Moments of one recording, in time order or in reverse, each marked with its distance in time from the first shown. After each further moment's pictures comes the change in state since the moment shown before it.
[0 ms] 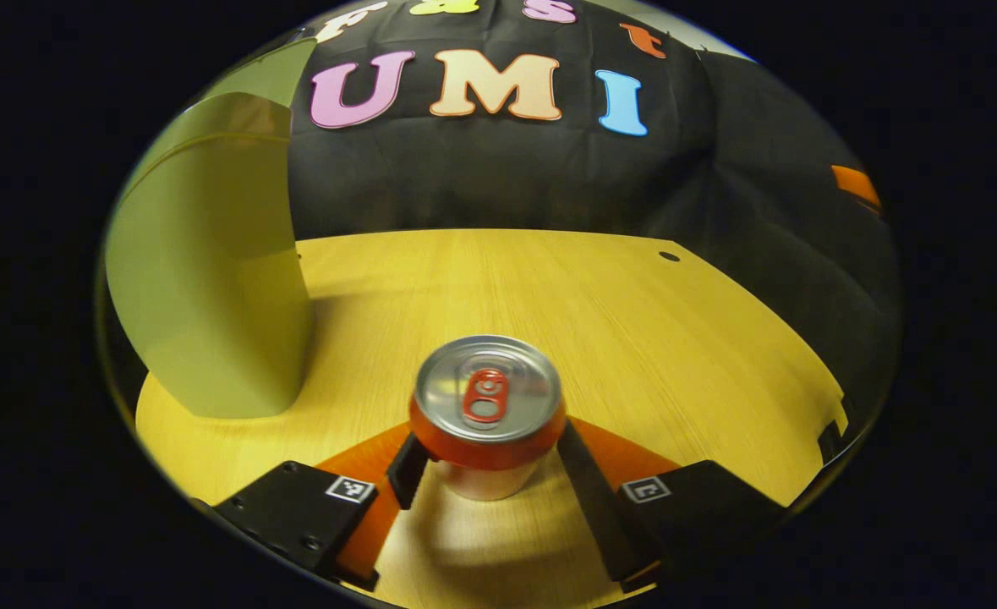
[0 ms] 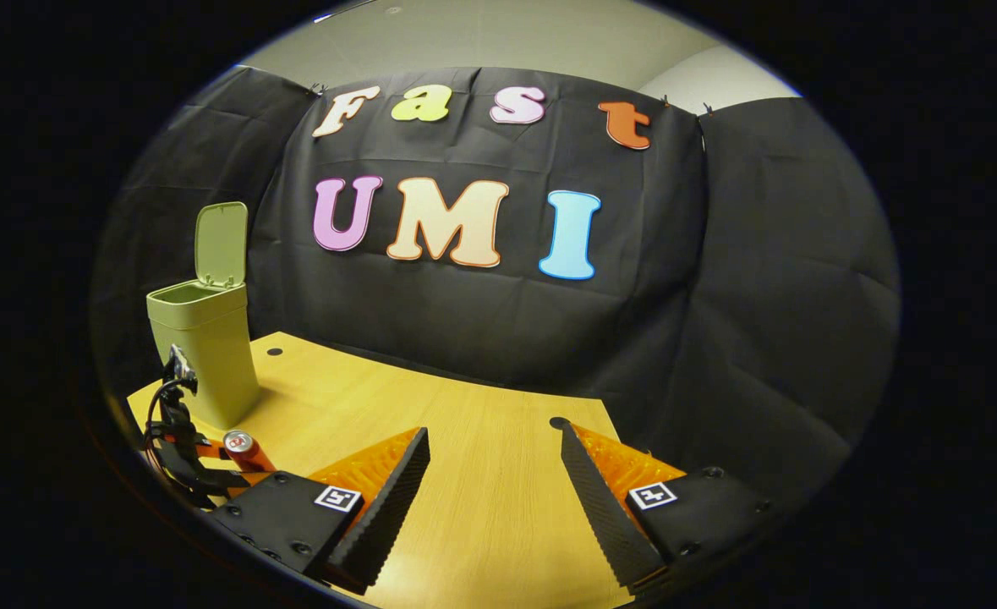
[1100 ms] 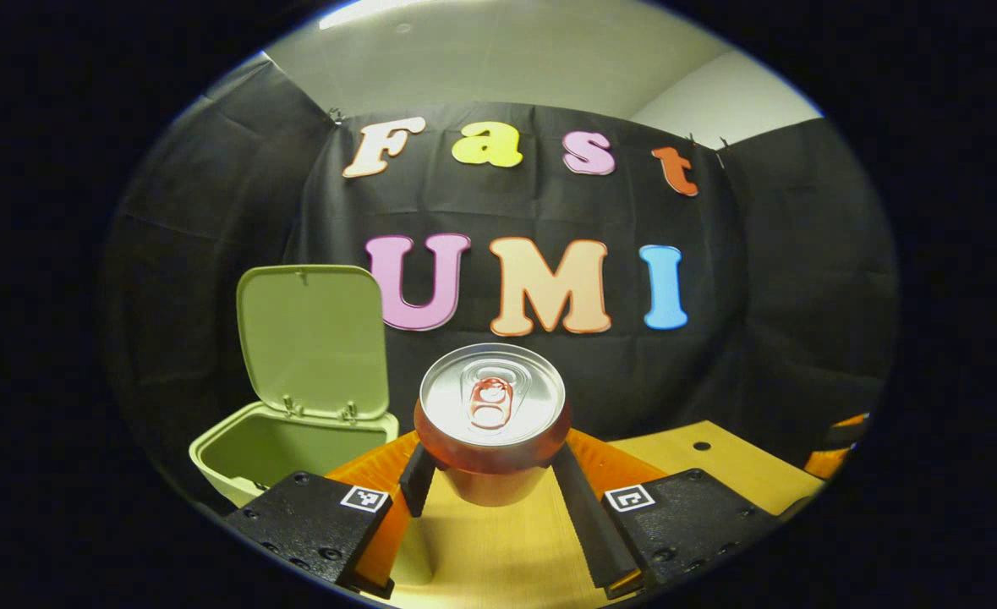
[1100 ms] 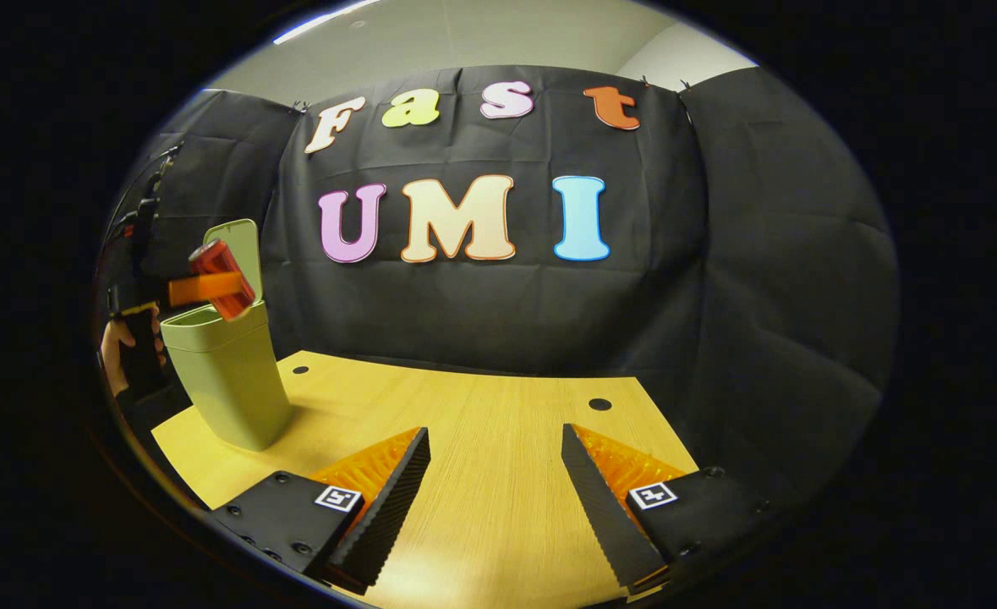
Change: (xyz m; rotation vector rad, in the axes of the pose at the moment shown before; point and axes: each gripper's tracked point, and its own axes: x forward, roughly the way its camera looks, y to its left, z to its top) left arm -0.133 0.092 0.310 0.015 -0.613 0.197; right arm 0.004 0.044 -0.028 0.135 0.007 0.054
